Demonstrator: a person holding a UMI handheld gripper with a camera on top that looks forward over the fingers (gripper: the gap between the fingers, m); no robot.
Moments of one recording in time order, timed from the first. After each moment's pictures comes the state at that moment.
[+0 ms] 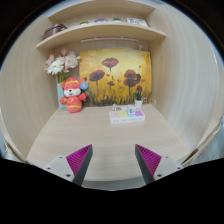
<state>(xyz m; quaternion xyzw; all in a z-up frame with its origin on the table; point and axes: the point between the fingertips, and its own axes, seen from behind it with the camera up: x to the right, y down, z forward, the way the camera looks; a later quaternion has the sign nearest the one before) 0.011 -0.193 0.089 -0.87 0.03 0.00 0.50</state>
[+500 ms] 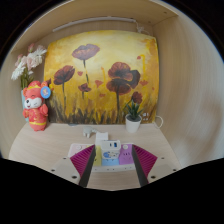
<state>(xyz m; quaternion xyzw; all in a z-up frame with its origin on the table) 0.129 0.066 0.045 -0.87 0.01 -0.01 0.50</state>
